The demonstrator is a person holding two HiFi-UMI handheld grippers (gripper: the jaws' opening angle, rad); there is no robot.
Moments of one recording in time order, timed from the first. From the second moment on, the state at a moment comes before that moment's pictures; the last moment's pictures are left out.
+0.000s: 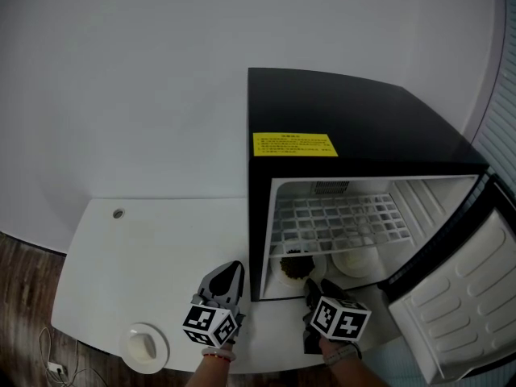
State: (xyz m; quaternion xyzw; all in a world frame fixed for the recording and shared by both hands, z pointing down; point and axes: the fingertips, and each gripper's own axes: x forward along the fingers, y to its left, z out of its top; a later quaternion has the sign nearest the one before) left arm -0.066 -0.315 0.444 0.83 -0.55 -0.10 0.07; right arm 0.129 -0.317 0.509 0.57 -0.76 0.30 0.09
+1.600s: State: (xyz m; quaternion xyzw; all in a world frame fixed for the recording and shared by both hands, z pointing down) left arm -0.150 -0.115 0.435 0.80 -0.58 -0.09 0.07; right arm -0.048 -0.119 0.472 0.41 -0.87 0.23 0.12
